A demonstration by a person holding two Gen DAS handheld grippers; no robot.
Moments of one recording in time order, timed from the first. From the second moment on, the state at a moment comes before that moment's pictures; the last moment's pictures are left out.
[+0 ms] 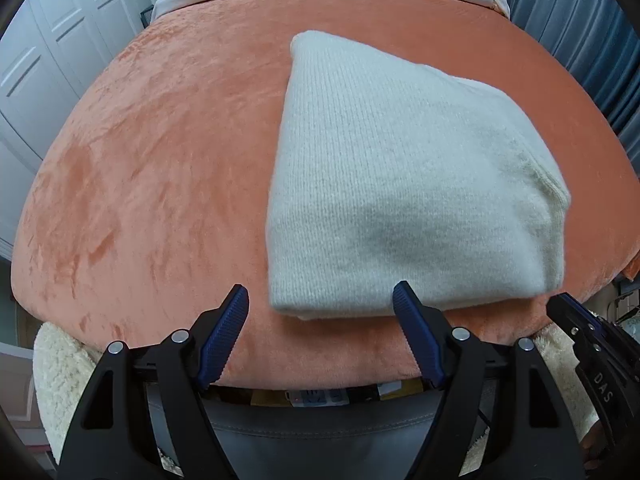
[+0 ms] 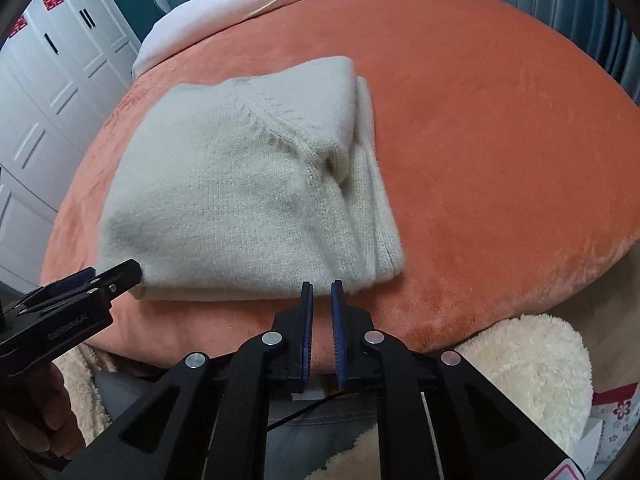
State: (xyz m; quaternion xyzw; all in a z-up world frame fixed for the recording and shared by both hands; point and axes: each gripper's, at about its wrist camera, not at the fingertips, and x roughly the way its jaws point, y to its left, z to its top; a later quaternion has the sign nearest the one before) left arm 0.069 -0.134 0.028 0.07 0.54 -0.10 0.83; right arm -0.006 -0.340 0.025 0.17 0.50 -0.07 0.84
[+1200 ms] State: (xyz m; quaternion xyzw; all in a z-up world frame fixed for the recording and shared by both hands) left arm 0.066 -0.074 0.013 0.04 0.54 -0.05 0.84; right arm -0.038 -0.331 0.021 0.14 0.51 -0.08 0.85
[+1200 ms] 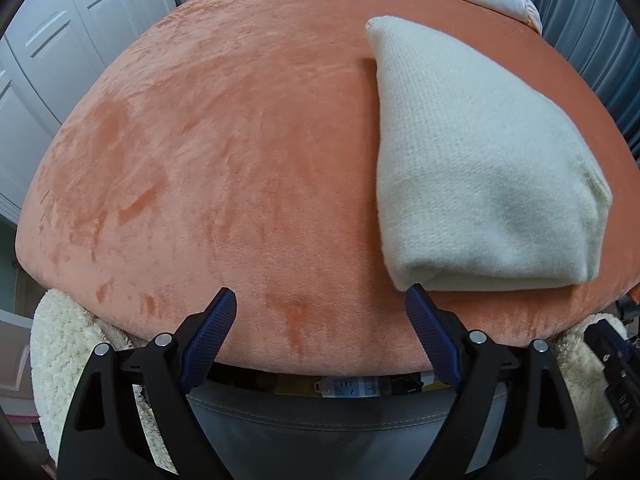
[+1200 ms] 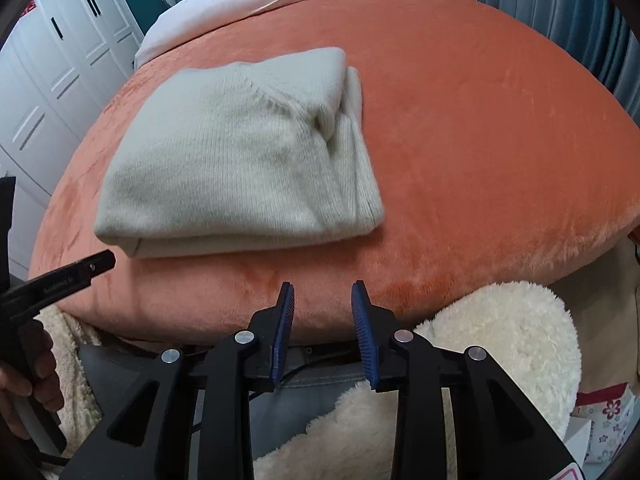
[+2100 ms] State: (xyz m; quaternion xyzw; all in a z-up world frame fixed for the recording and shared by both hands) left arm 0.135 -0.132 0.034 -0.07 0.55 -0.12 0.82; right arm 0.019 -0.367 -0.001 0.27 0.47 -0.04 0.84
